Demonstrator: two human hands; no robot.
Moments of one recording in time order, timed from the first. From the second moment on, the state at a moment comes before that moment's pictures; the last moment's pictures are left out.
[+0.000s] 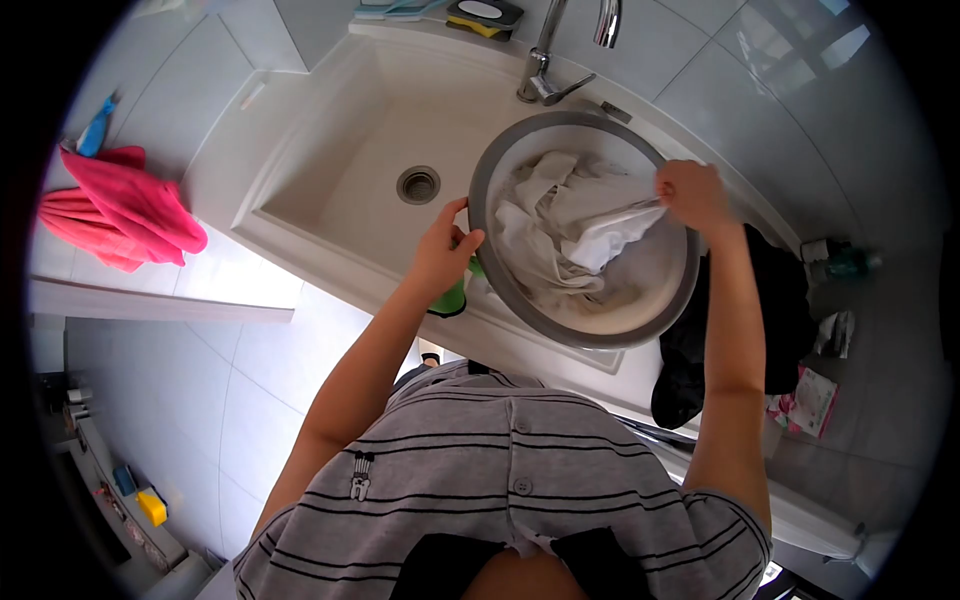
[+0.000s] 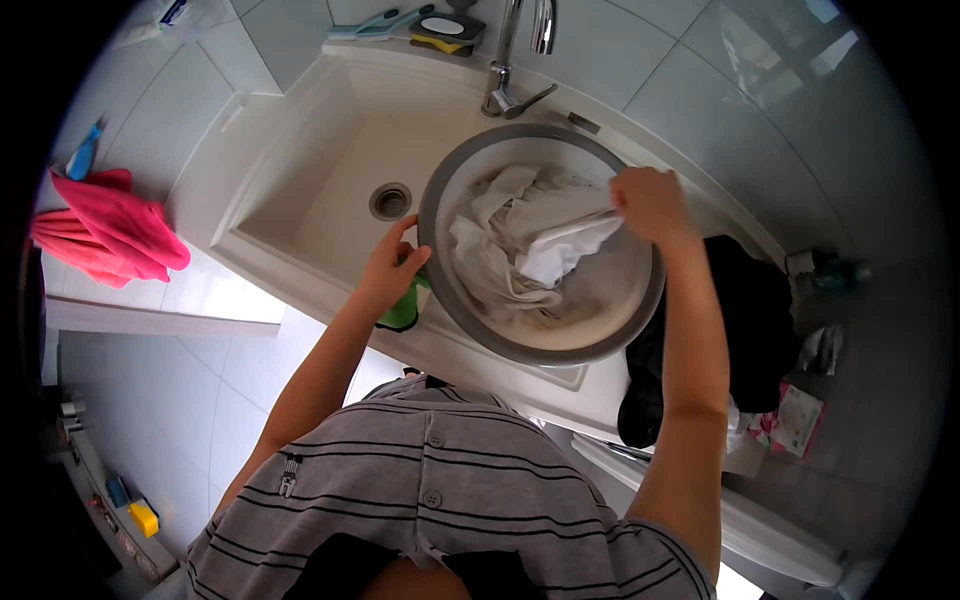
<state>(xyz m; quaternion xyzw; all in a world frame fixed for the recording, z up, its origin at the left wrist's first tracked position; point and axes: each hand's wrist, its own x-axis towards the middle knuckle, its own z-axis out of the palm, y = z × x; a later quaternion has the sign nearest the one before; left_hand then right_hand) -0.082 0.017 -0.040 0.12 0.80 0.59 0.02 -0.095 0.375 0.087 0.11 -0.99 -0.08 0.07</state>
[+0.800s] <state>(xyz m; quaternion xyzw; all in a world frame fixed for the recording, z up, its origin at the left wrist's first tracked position) -0.085 0.016 -0.046 0.11 0.77 0.63 0.04 -0.019 0.338 0.055 0.18 -0.98 -0.07 -0.11</state>
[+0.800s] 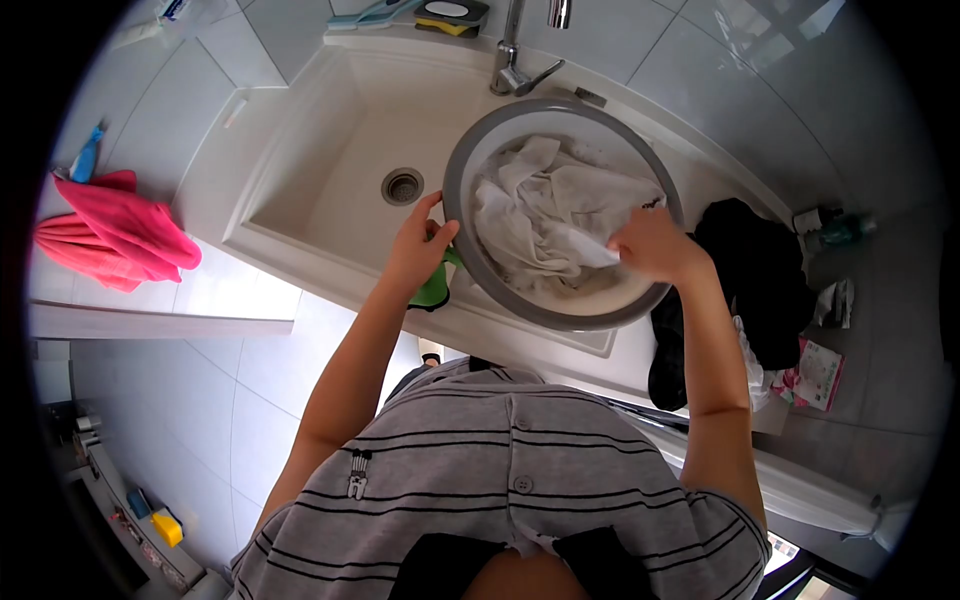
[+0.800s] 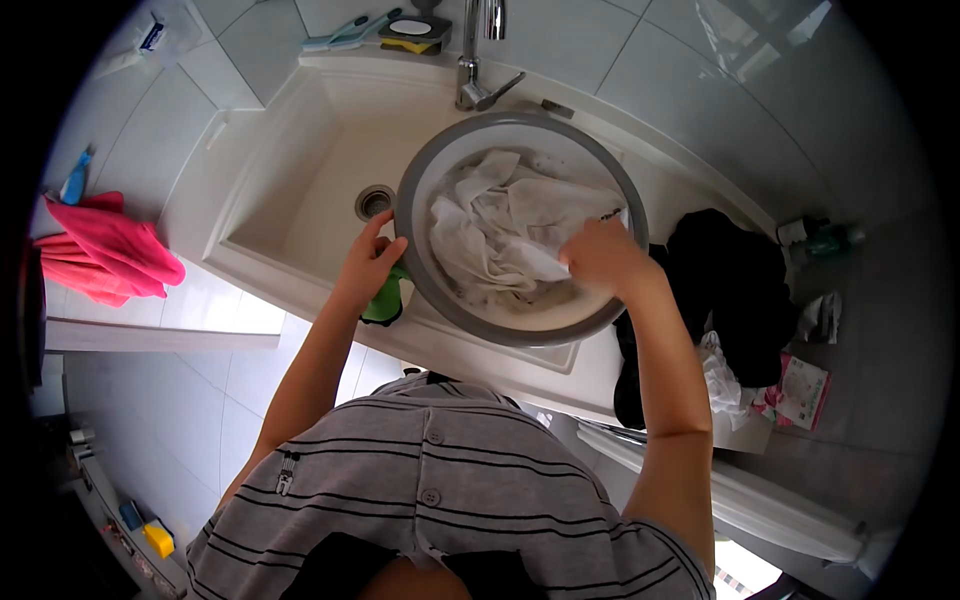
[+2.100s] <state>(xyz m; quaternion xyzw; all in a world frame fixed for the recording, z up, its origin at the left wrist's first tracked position) -0.096 0.030 -0.043 0.11 0.75 0.65 0.06 0.046 0.374 0.050 0.01 -0.92 0.22 0.32</state>
